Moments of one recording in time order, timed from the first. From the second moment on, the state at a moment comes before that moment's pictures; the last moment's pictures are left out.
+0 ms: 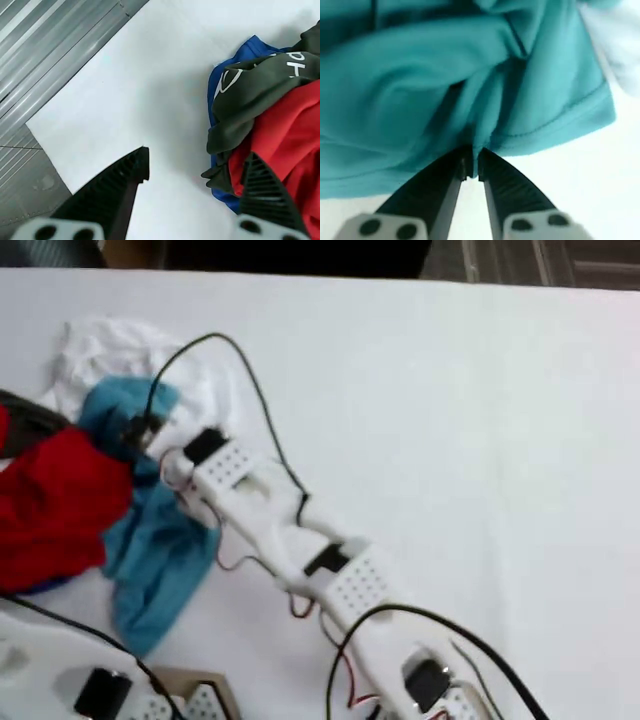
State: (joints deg) left arm -75.8 29.5 -69.8 101.4 -21.1; right arm -49.4 49.2 -38.9 81.0 18.1
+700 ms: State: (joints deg) left arm -61.2 29.5 -55.1 101.4 -18.3; right arm -10.6 34.2 -39.2 90.2 21.3
